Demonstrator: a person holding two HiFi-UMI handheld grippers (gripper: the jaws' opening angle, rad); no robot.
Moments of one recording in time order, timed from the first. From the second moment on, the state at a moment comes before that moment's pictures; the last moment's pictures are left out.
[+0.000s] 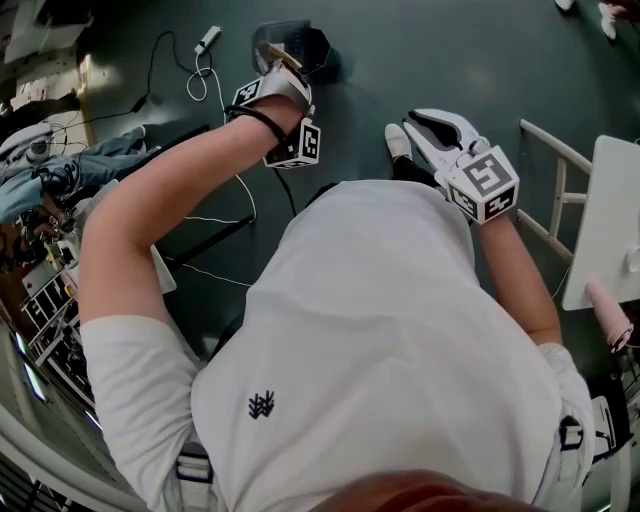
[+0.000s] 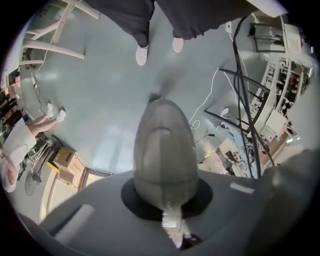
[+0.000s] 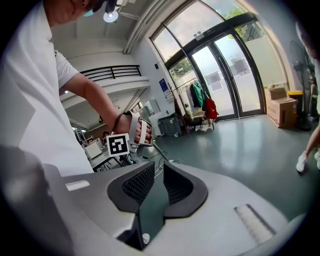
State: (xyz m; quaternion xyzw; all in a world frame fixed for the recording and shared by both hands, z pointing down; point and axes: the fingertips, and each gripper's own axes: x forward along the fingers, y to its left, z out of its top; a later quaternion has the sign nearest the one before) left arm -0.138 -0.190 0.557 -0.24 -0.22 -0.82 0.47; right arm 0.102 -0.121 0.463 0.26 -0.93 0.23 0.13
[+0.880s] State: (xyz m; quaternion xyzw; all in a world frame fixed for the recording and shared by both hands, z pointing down) left arm -0.125 -0.183 0.543 -0.18 -0.24 -0.86 0.42; right arm 0.088 -0.104 0.462 0.26 -0.92 0.25 0.13
